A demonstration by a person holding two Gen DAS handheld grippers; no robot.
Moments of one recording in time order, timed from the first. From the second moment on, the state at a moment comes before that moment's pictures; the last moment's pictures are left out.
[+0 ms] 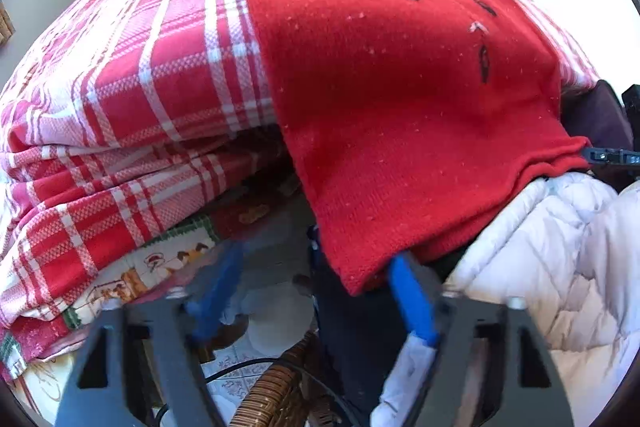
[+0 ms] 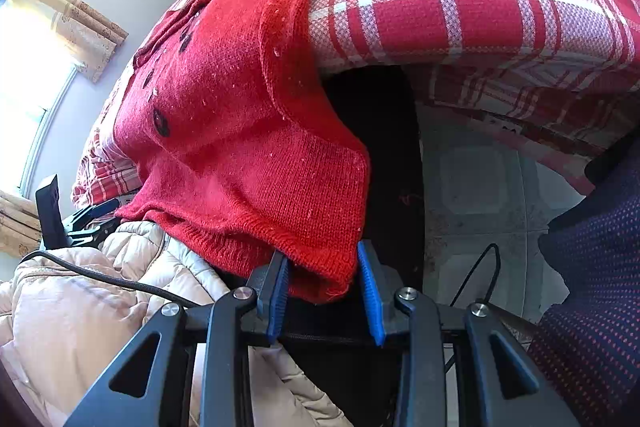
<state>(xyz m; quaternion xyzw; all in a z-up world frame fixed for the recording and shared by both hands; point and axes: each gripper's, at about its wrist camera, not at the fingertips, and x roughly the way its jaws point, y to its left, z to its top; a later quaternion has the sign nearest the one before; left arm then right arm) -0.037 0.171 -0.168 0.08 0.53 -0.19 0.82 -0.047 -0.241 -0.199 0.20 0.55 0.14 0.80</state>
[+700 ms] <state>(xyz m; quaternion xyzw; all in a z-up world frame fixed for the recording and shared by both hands) -0.009 0.172 -0.102 -0.05 0.50 -0.24 0.83 -0.045 -0.255 -0.122 0.26 0.45 0.18 0.83</state>
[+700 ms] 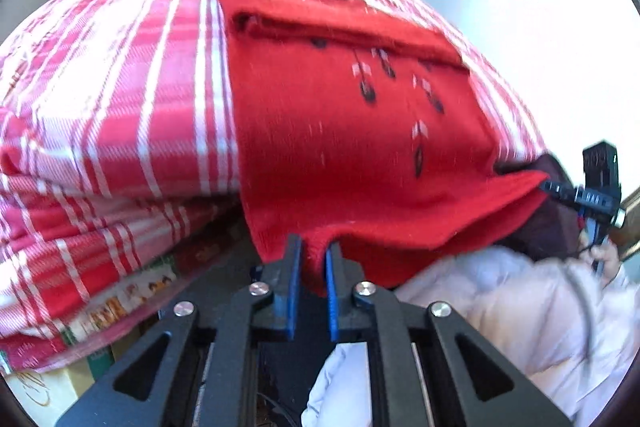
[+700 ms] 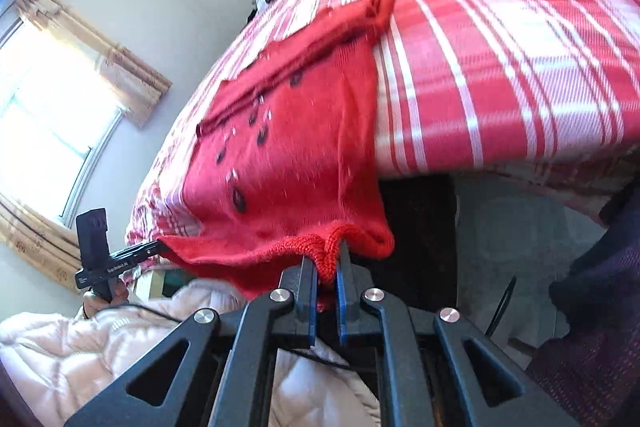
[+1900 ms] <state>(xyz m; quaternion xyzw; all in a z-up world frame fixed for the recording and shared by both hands) 0.006 0.139 -0.187 -0.08 0.58 -0.26 0.77 -0.008 -0.234 -0.192 0.22 0.56 0.18 0.78</state>
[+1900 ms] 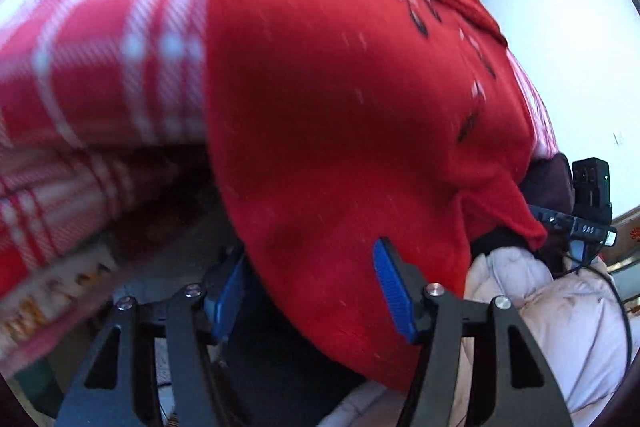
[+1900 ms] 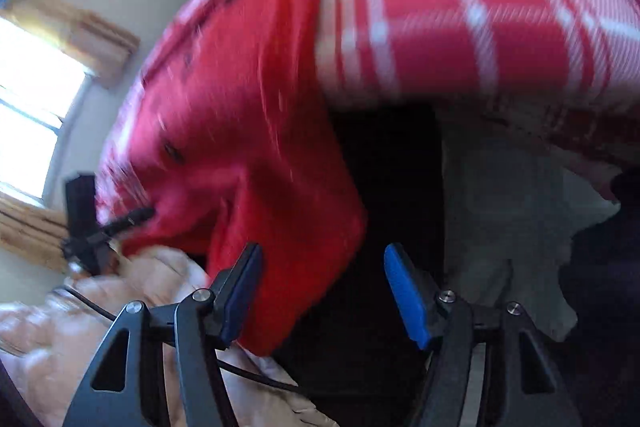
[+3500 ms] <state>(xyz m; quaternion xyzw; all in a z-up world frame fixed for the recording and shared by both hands) 0.109 0.167 -0.054 -0.08 0.40 -0.23 0.88 0.129 -0.301 -0.139 0.50 0.36 0.25 0.75</state>
